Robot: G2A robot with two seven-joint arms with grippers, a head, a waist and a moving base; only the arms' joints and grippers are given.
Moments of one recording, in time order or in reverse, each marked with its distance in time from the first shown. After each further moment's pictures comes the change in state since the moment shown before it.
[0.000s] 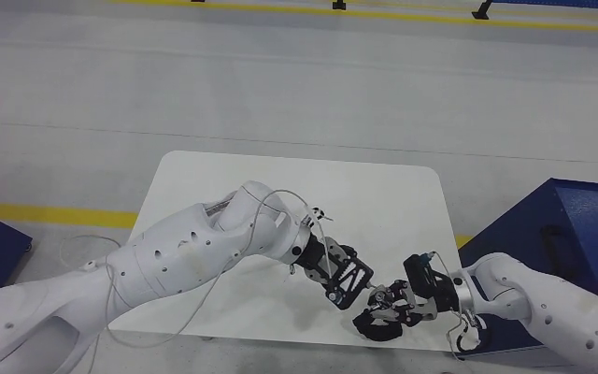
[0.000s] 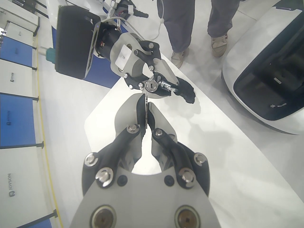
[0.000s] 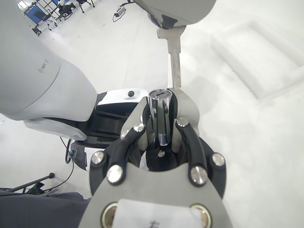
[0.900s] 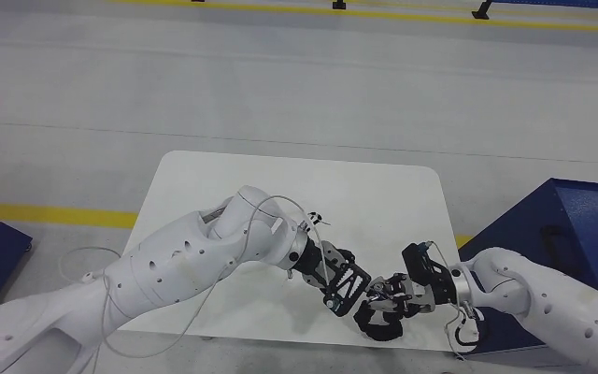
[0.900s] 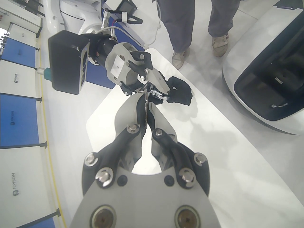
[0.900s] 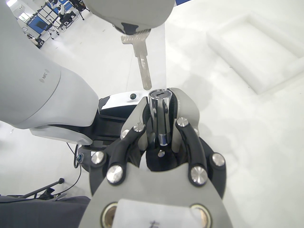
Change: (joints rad) left arm 0.092 0.005 -0.092 -0.027 0.039 -0.055 -0.060; right arm 0.018 -0.021 0.025 0.030 0.142 0.000 0.100
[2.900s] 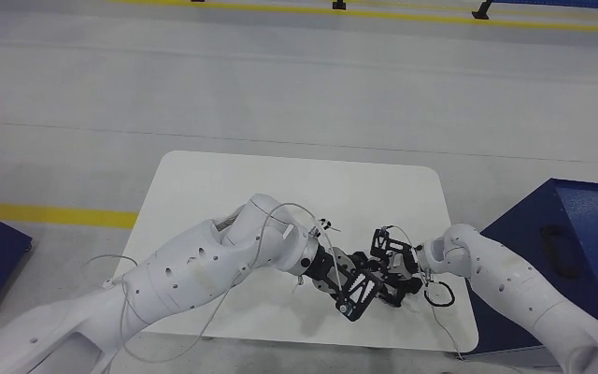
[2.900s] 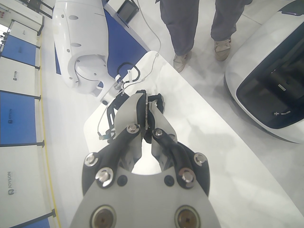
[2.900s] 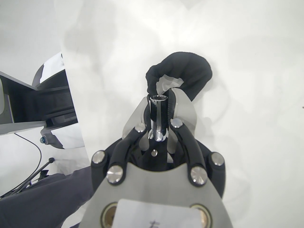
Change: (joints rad) left arm 0.058 -0.065 -0.031 0.028 0.036 -0.032 -0.028; right arm -0.024 -0.419 0.091 0.609 -0.196 0.101 0.361
